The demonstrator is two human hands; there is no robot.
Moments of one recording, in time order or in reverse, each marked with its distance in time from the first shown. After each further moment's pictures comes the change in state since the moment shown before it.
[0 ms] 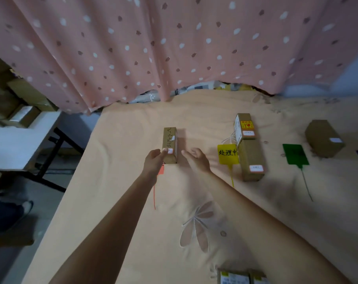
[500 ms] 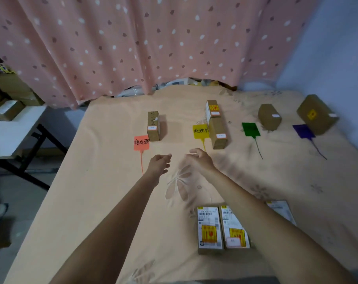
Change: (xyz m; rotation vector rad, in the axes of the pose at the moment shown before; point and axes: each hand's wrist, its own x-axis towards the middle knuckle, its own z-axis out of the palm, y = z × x) left_hand -0.166 -0.064 0.013 0.023 -0.206 -0.060; right_hand -0.183 0.066 -0.062 -0.126 0.057 -0.046
